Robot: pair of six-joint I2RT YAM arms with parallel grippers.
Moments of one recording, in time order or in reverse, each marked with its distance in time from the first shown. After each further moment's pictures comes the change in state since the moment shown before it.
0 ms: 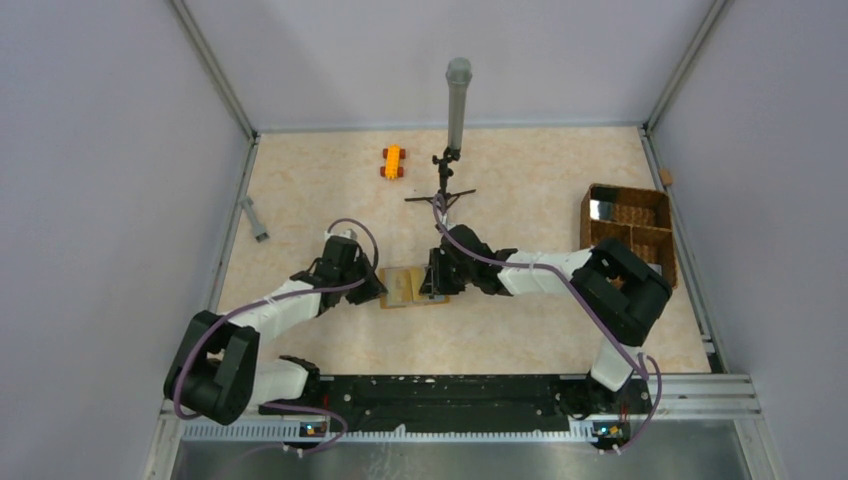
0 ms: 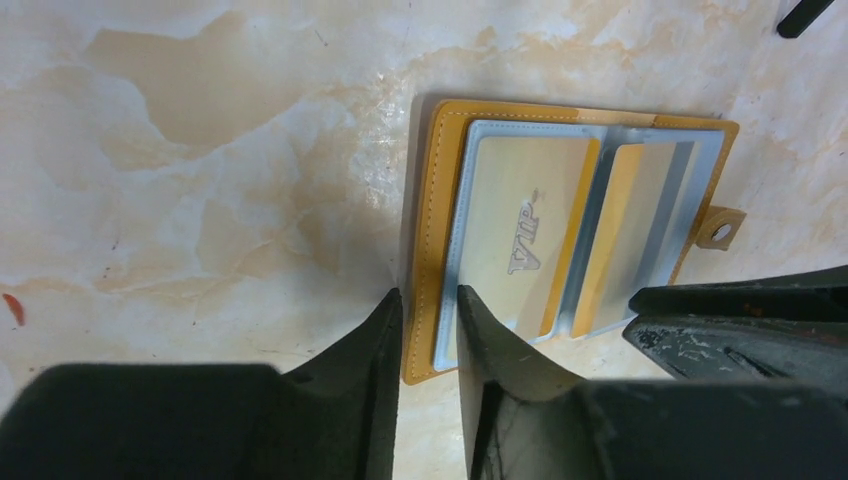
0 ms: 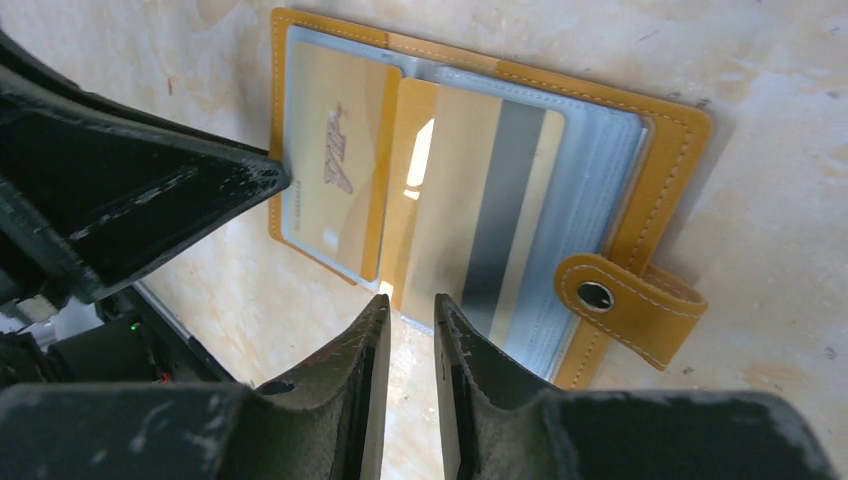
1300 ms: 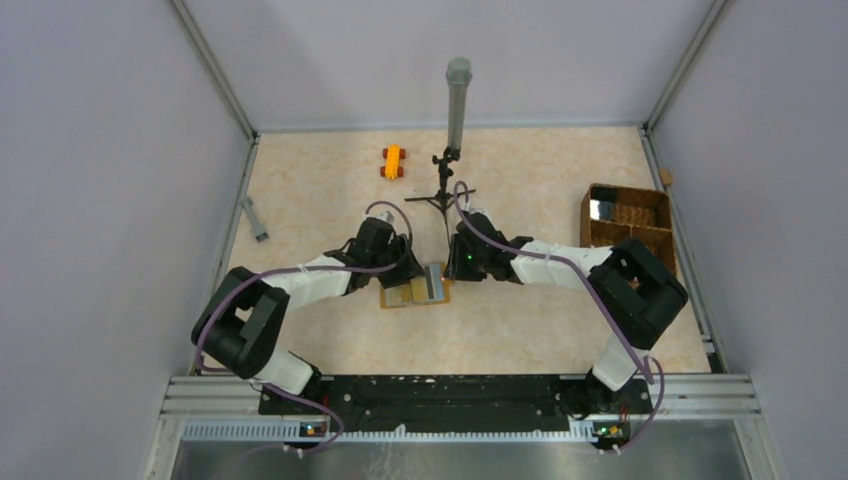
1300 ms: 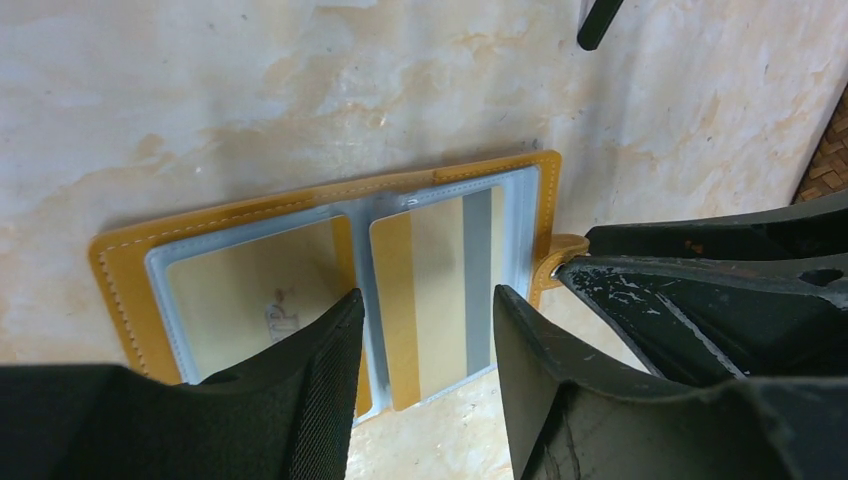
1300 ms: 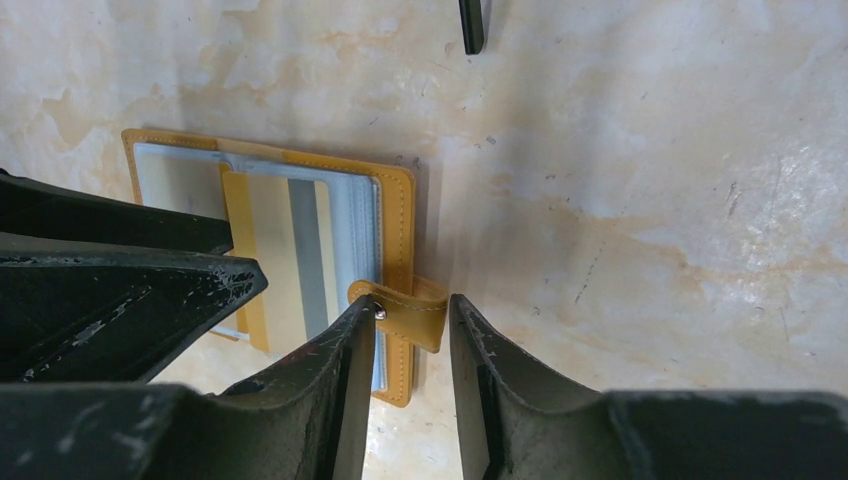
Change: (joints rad) left arm -0.160 0.230 0.196 0.124 0.034 -0.064; right arm -0.102 -0.063 0.018 -0.186 0.187 -0.046
